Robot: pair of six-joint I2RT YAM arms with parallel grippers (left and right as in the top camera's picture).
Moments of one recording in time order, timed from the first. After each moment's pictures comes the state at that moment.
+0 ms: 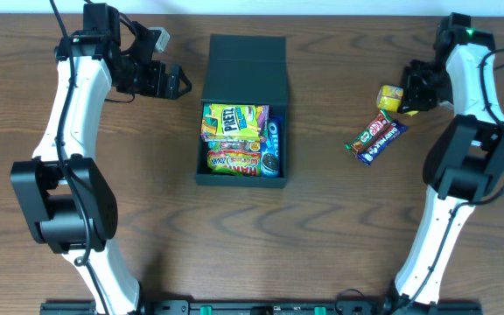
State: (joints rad) left arm 0.05 2.01 1.78 -1.00 0.54 0.22; right arm -0.23 2.50 2.27 -1.27 -0.16 1.55
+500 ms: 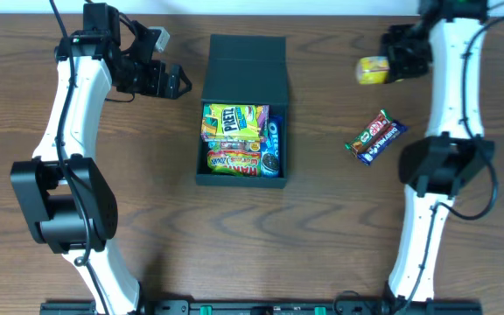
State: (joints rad) left arm 0.05 2.01 1.78 -0.99 0.54 0.22; right arm -0.03 2.52 2.79 -1.66 -0.16 1.37
